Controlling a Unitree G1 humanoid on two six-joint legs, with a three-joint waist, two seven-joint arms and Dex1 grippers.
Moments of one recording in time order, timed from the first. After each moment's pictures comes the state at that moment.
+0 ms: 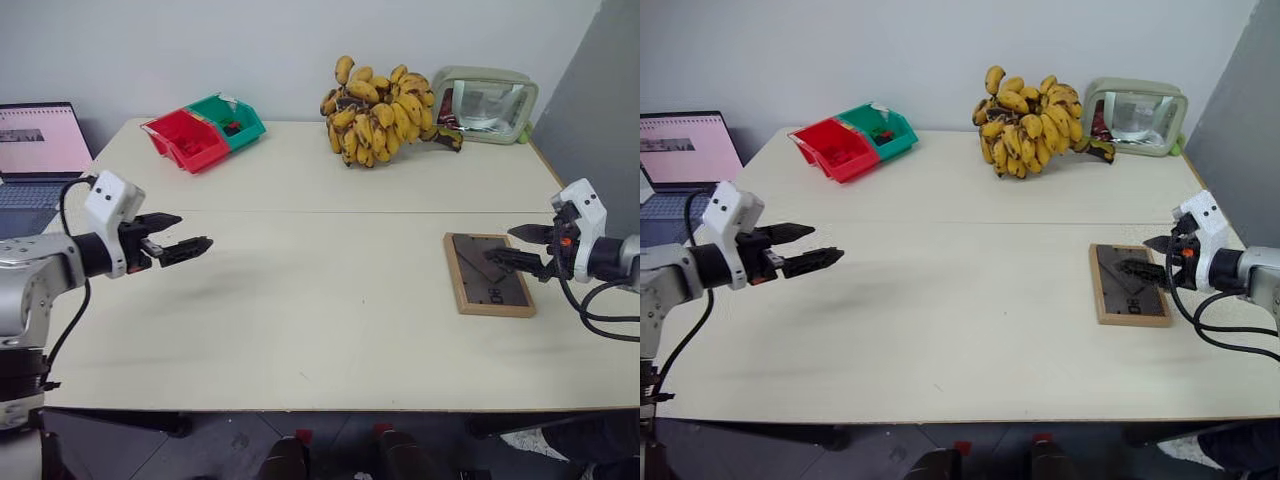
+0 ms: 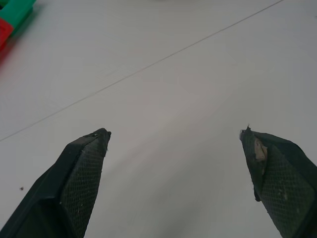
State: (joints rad) left arm -0.46 0.96 0.23 0.05 -0.46 0.71 -0.95; right arm -0.48 -0.97 -0.18 -0.02 0.50 0.89 0.83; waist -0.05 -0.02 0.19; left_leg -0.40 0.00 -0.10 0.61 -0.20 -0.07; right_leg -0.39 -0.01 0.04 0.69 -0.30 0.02
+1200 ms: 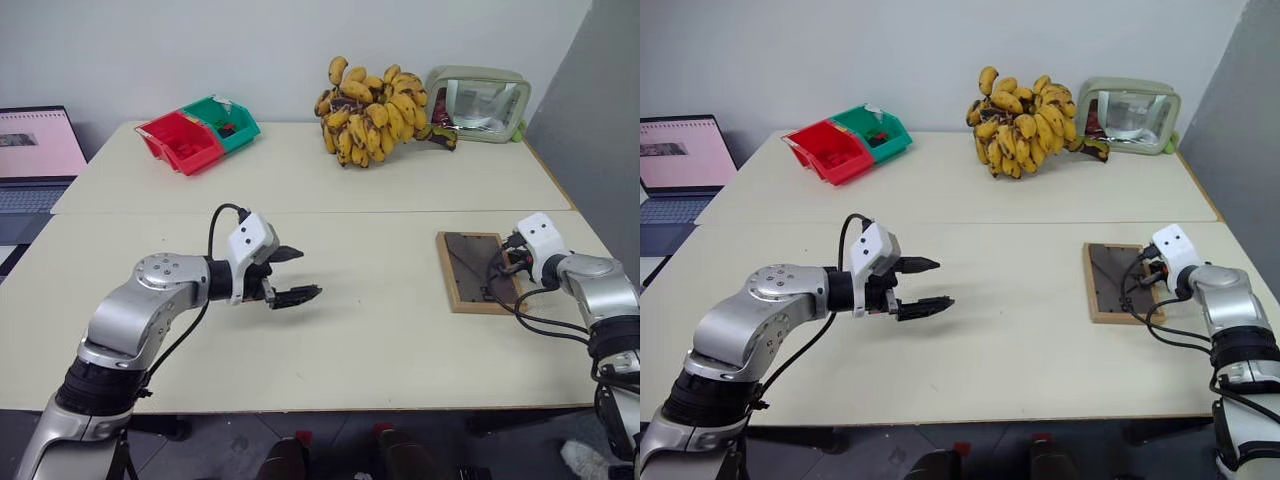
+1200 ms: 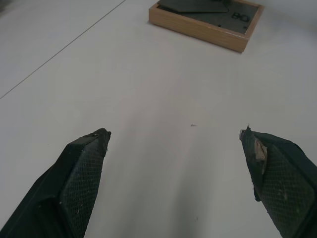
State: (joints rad) left arm -0.46 0.76 -0.06 -0.27 -0.47 0.73 -0.93; right arm -0.66 -0.74 0.05 0.60 0.03 0.40 0.66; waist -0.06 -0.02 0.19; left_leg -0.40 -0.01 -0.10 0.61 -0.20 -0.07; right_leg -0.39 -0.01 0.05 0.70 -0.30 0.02
